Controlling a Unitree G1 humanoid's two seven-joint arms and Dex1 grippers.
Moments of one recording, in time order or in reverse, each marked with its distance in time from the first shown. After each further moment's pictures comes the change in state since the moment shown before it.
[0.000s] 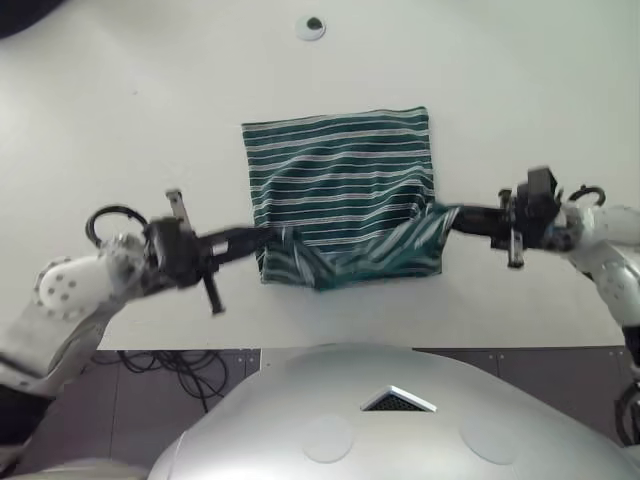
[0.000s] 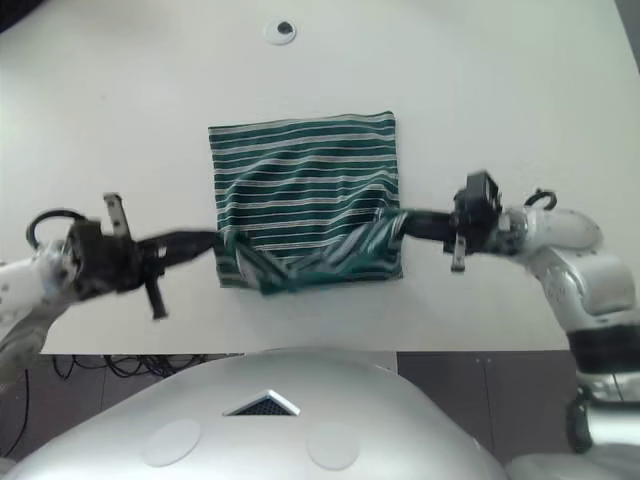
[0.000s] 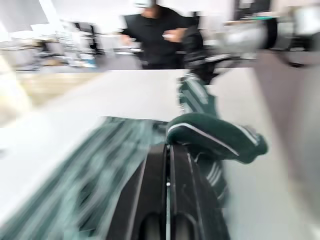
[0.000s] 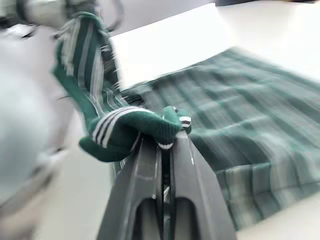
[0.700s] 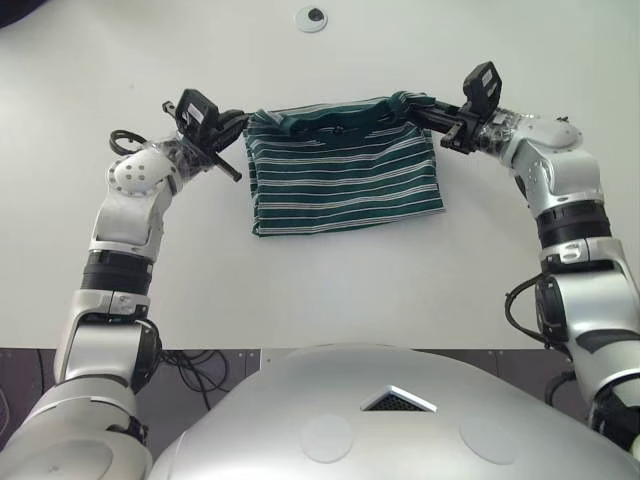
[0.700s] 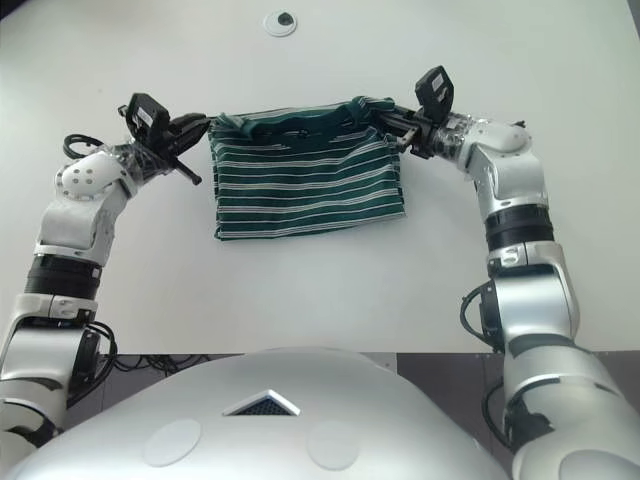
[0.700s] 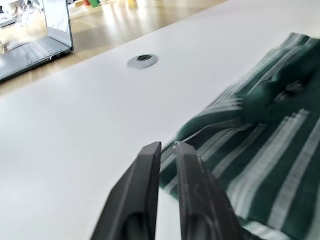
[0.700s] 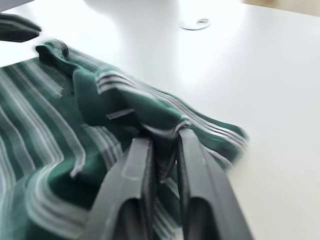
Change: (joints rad) left arm -0.632 -0.486 0.050 0.781 0.416 0.330 0.124; right arm -0.617 0.418 -0.006 0.877 -0.459 -0.068 -0.260
